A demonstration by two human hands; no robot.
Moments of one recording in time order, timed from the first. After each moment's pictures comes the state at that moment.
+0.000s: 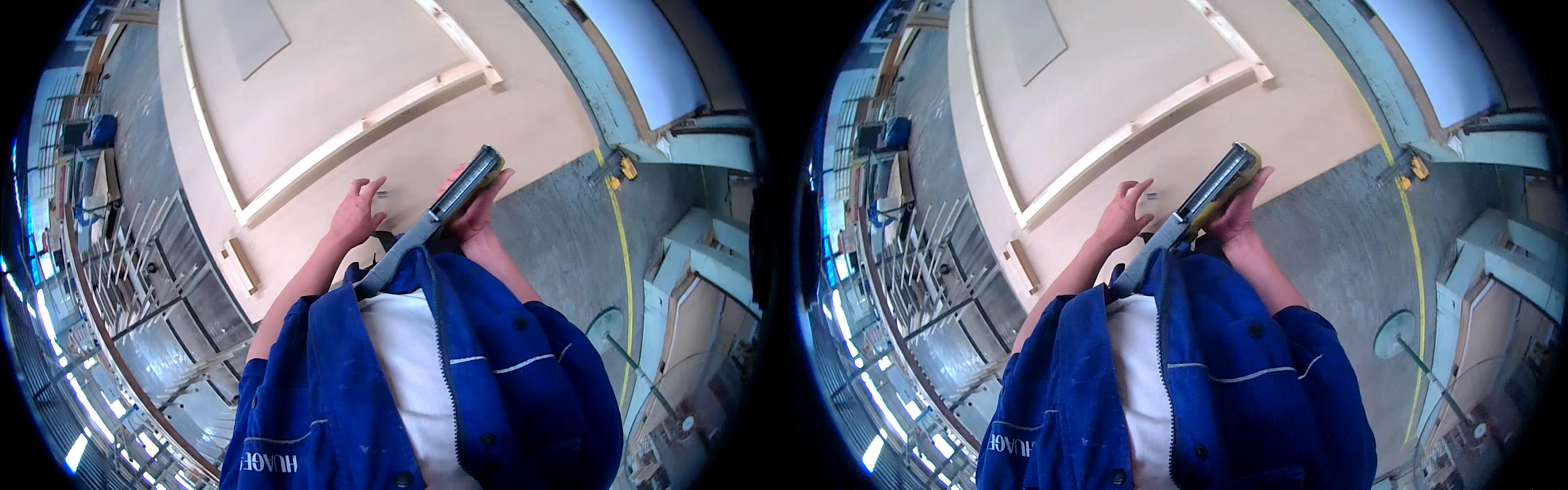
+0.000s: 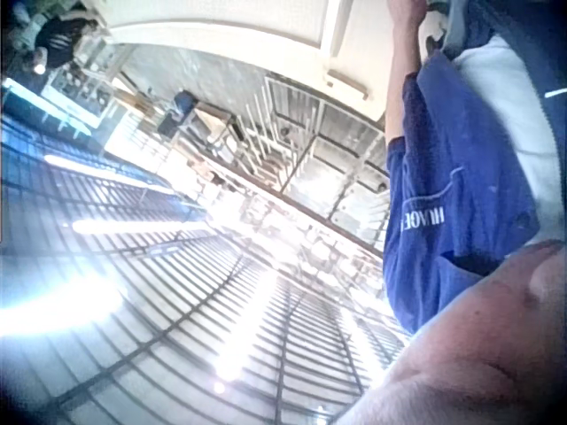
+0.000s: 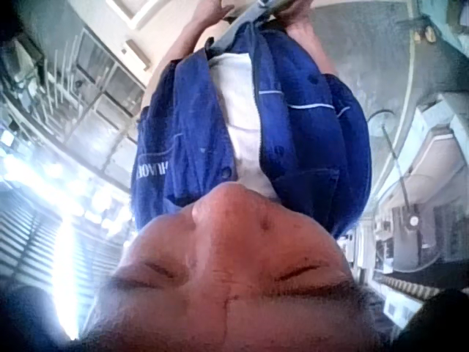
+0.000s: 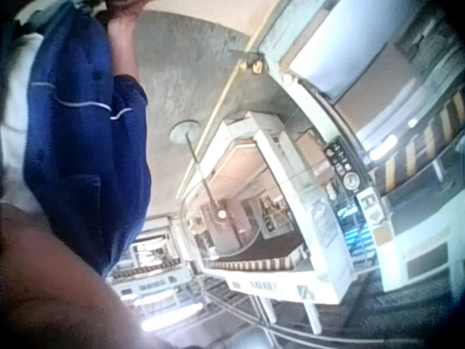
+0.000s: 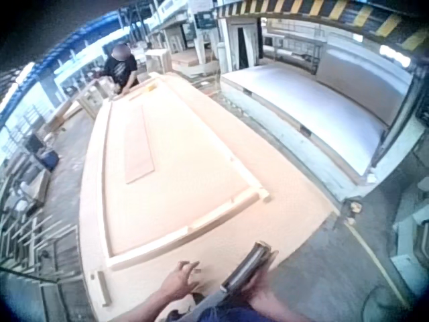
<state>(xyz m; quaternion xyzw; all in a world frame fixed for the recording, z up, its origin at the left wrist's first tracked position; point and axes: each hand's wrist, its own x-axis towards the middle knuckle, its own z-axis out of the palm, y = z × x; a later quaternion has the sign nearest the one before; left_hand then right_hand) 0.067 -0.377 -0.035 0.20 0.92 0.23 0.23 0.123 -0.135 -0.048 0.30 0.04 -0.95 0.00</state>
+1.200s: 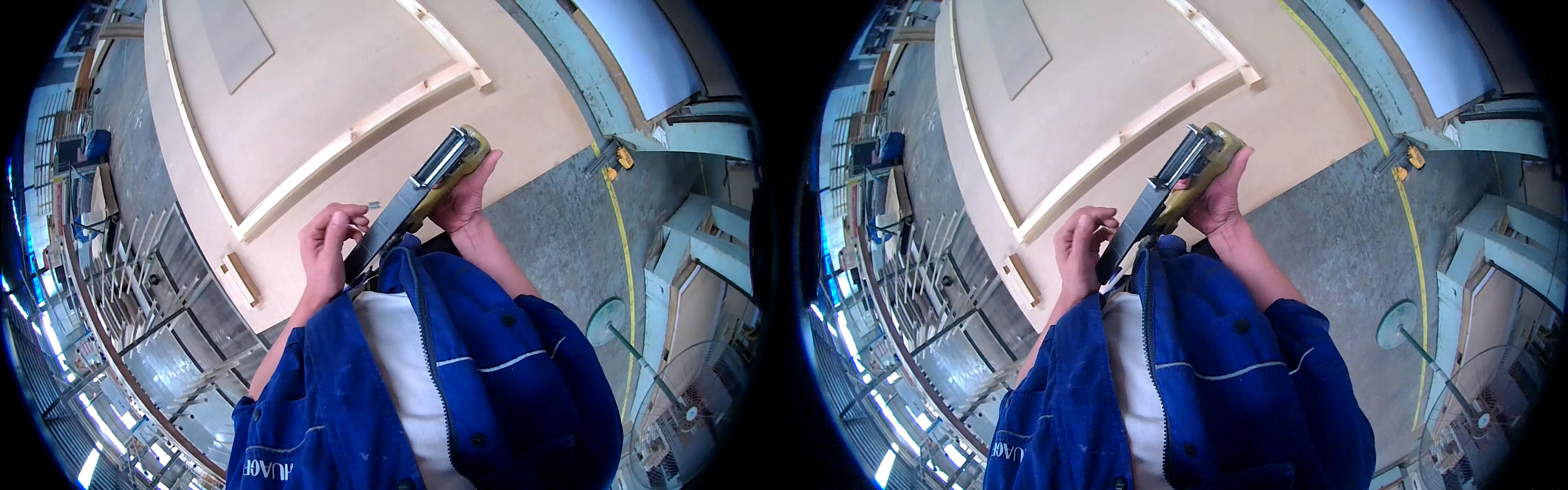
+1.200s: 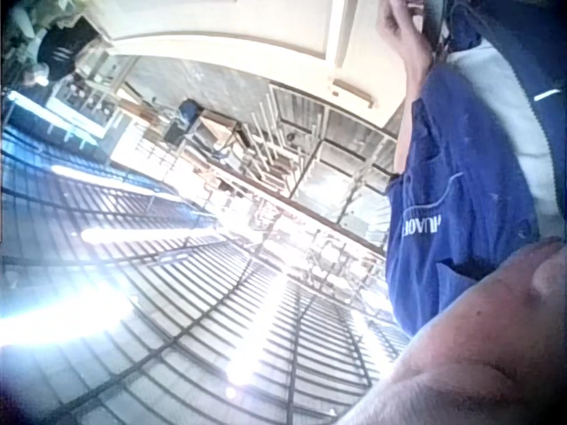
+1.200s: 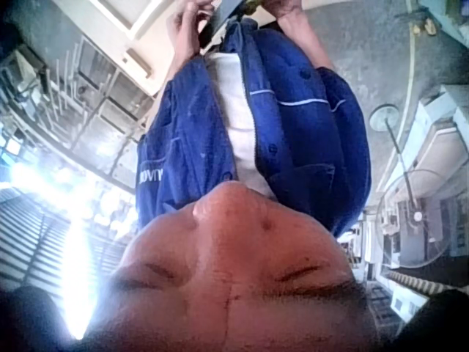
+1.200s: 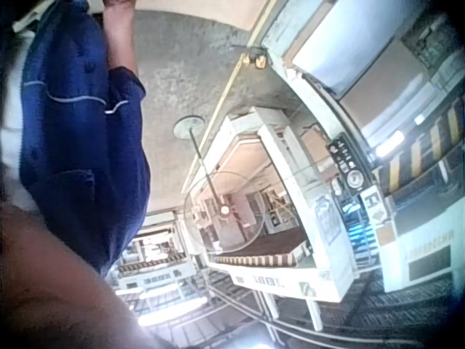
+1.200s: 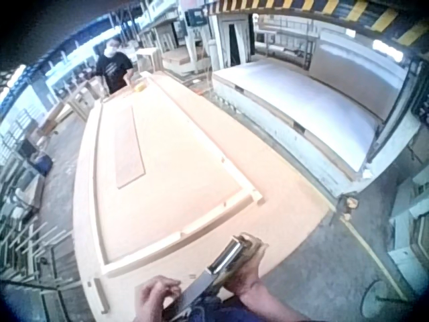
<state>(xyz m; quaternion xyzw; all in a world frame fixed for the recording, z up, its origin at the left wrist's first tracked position) 0.084 -0.347 0.102 -0.02 0.70 0.69 0.19 0.083 -0.132 0.000 0.17 0.07 -0.98 0.04</state>
